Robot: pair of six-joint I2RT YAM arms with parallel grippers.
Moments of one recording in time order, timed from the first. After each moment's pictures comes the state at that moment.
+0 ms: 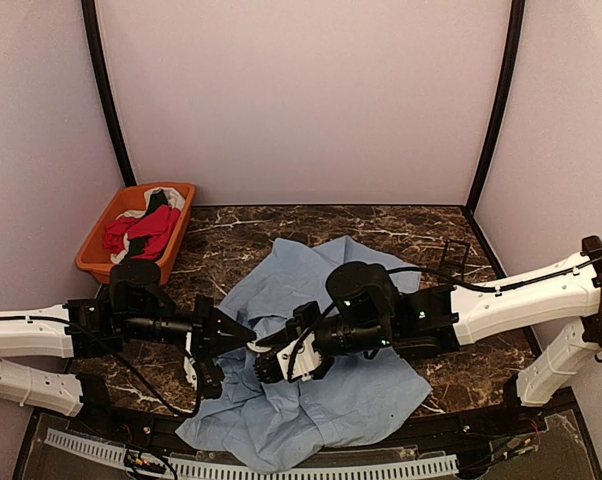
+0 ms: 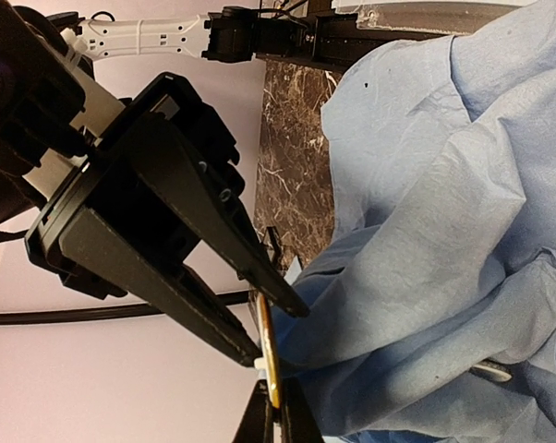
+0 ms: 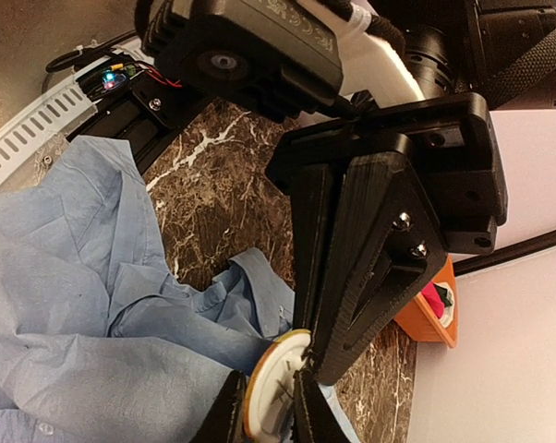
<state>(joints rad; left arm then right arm) -0.97 0.93 0.52 0.06 0.45 1.67 1.32 1.53 1.02 0.06 -0.13 -1.00</state>
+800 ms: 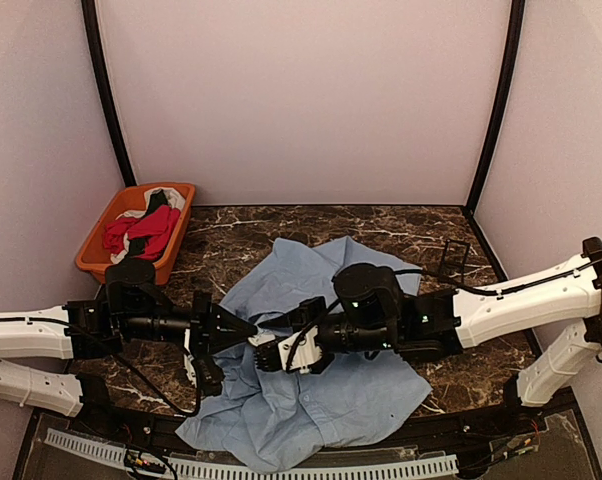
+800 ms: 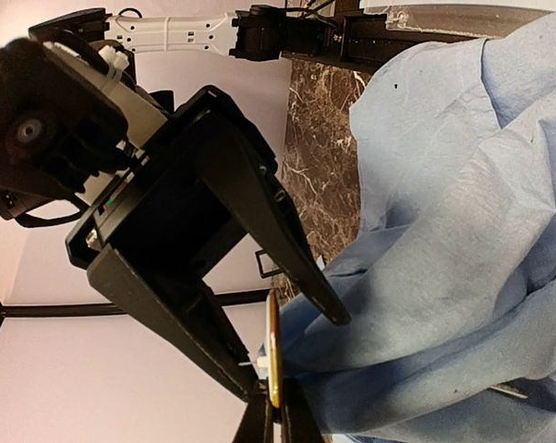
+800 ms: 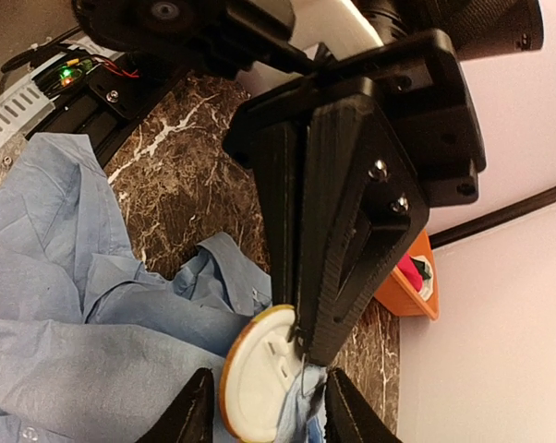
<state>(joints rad) -0.97 0.92 0.51 0.13 0.45 1.63 1.32 1.52 0.97 0.15 -0.05 -0.95</state>
